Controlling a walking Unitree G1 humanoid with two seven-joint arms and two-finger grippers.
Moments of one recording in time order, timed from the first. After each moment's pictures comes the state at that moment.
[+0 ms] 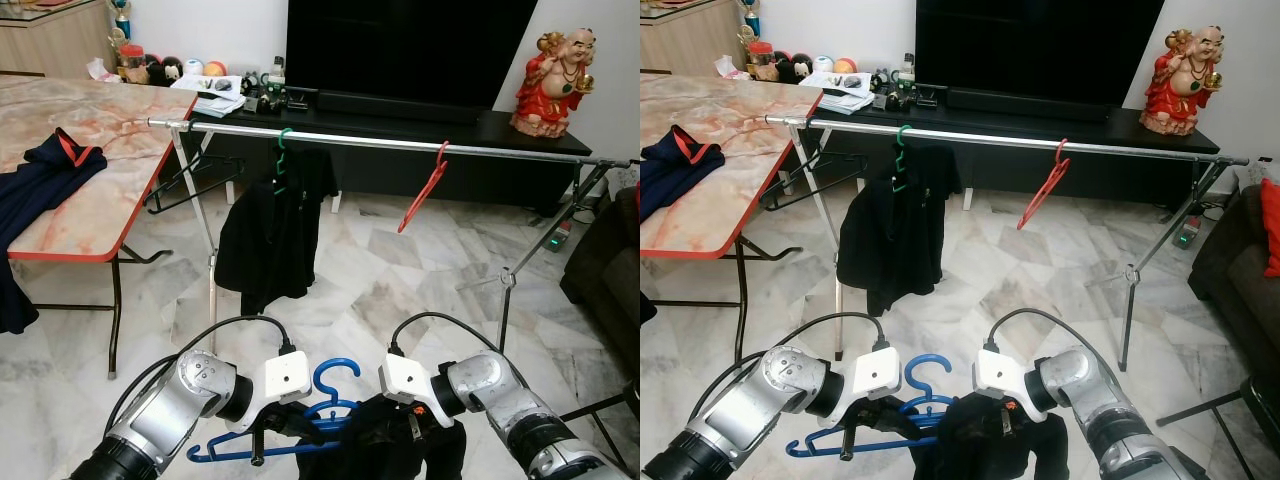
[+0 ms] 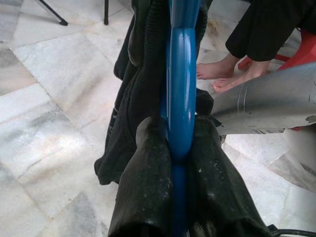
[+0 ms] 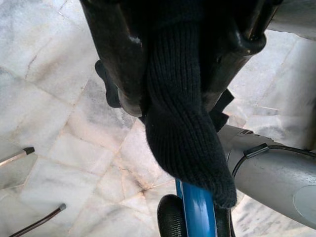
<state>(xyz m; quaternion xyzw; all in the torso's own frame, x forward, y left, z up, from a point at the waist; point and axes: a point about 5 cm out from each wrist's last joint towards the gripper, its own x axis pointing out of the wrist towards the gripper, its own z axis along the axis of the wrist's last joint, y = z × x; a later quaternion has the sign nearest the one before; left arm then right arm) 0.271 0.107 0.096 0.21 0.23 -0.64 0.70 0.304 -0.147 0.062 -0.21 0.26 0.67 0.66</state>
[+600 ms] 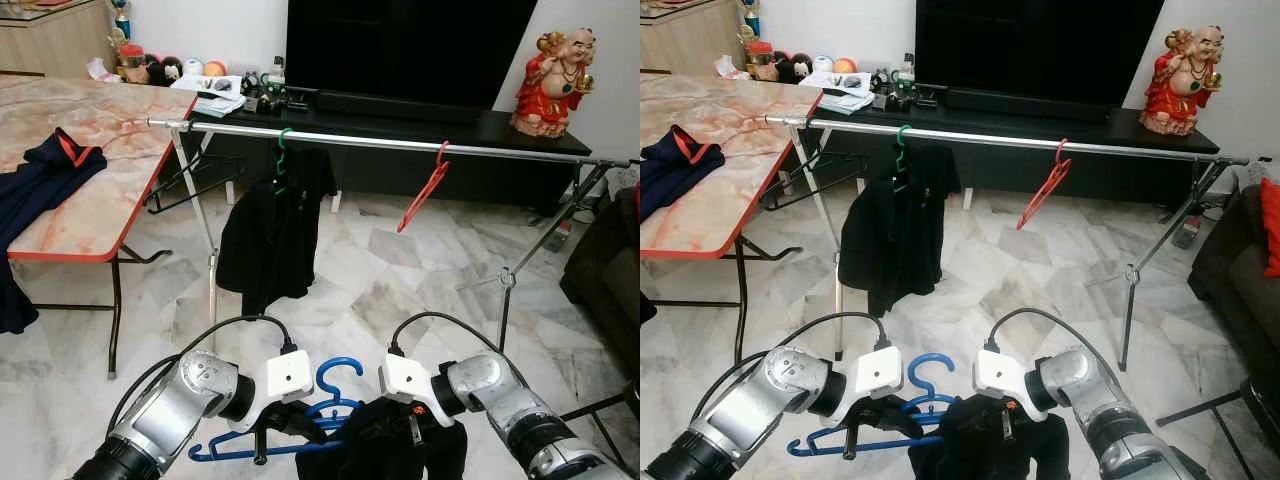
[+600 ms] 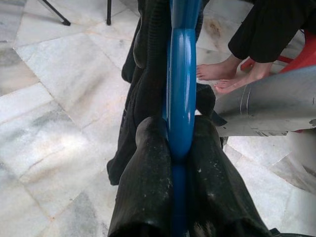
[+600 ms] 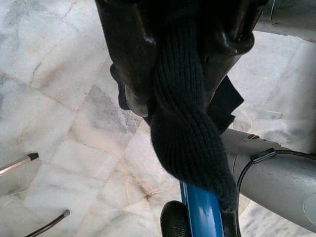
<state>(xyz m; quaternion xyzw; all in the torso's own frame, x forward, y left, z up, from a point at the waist) 0.272 0.105 0.096 0.21 0.22 -0.63 0.71 0.305 -0.148 0.061 -0.22 0.26 0.66 0.67</state>
